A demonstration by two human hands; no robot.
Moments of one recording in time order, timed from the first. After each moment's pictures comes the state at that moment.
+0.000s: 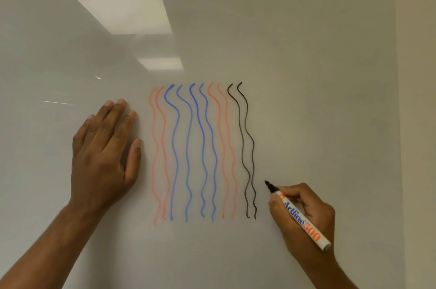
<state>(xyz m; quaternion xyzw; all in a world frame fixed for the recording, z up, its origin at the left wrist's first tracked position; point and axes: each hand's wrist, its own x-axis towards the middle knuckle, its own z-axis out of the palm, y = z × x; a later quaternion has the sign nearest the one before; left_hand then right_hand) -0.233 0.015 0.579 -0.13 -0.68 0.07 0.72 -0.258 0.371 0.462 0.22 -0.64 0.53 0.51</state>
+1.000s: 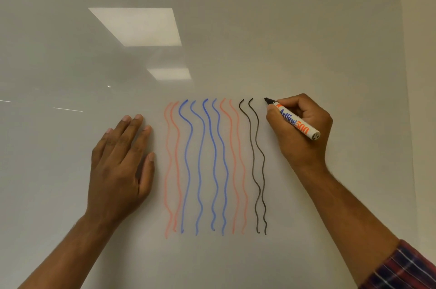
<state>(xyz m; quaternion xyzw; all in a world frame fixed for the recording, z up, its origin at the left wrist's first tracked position) -0.232 0.015 0.577 -0.13 -0.68 0.07 0.72 -0.267 0.353 0.641 0.27 -0.54 0.56 0.57</state>
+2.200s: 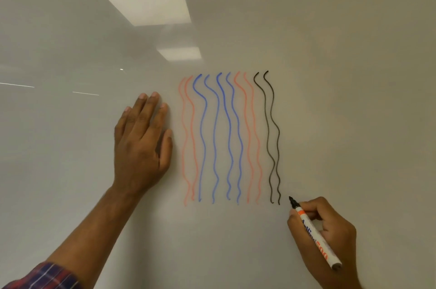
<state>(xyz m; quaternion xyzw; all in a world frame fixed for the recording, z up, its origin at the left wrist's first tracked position) -0.228 0.022 0.573 -0.11 -0.70 0.05 0.70 -0.242 0.363 0.420 0.17 -0.70 0.51 0.47</state>
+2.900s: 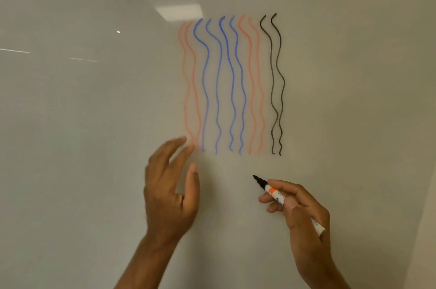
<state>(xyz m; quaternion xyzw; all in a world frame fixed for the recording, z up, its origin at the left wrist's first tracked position) -0.162 0.093 0.430 -0.14 -0.71 -0.24 0.64 -0.184 0.327 0.376 0.26 -0.58 0.74 0.24</state>
